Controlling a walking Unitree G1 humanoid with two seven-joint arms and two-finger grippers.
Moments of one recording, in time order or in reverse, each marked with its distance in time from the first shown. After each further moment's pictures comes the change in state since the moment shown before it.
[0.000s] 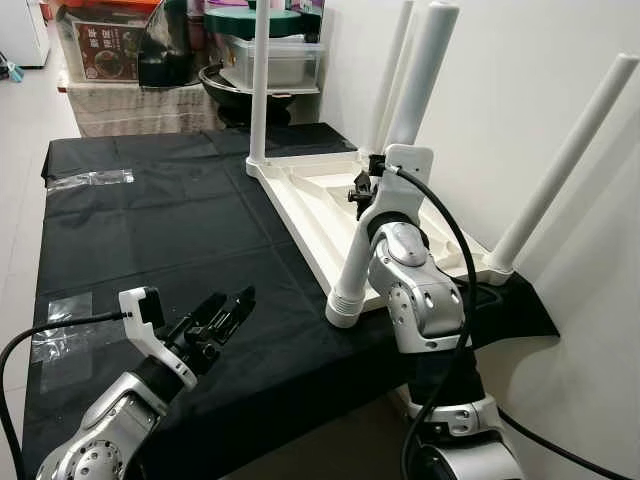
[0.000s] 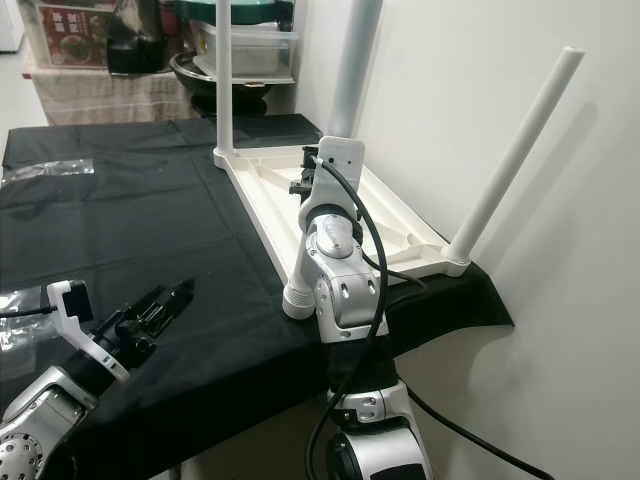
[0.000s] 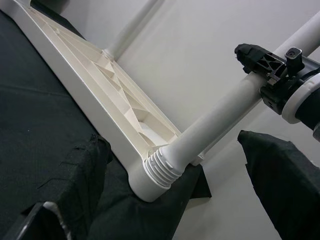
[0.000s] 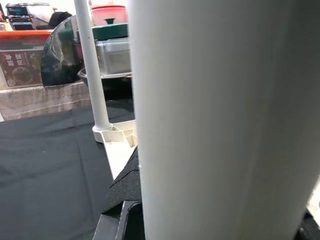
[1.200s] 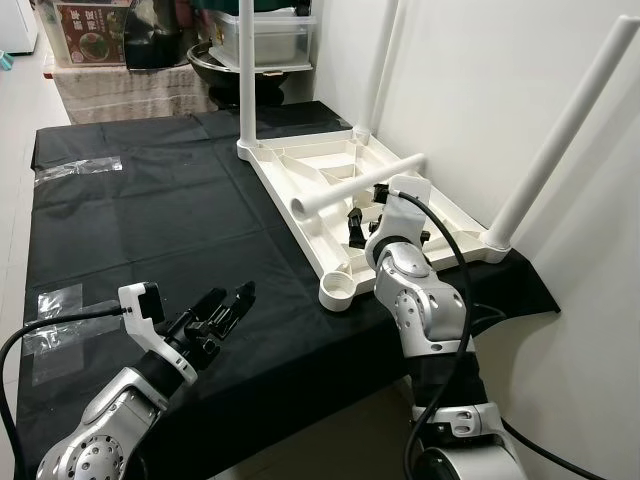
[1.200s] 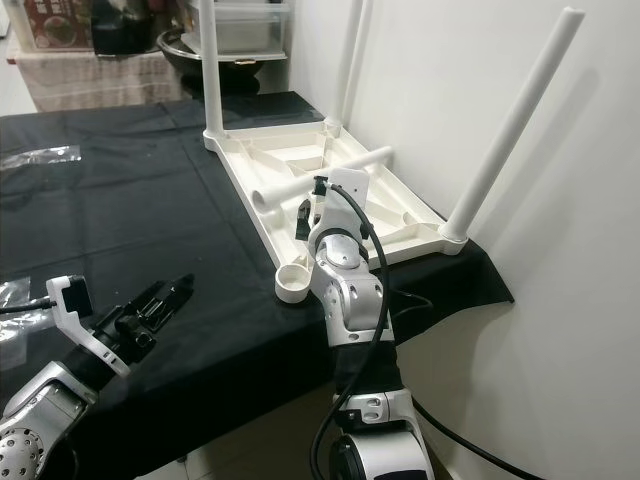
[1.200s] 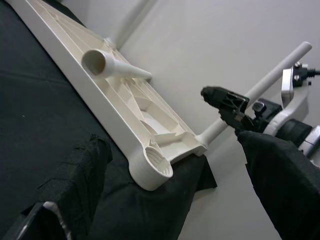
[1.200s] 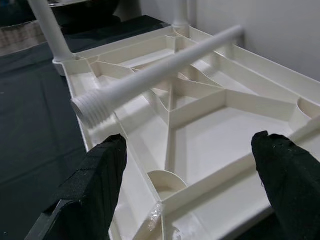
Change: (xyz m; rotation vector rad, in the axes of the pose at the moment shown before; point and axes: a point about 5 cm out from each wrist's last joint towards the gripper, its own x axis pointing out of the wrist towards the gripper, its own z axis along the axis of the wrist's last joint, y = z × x) left arm 0.001 0.001 0.002 0.014 -0.011 0.006; right arm 0.002 -0.016 -0.037 0.072 0.214 -0.027
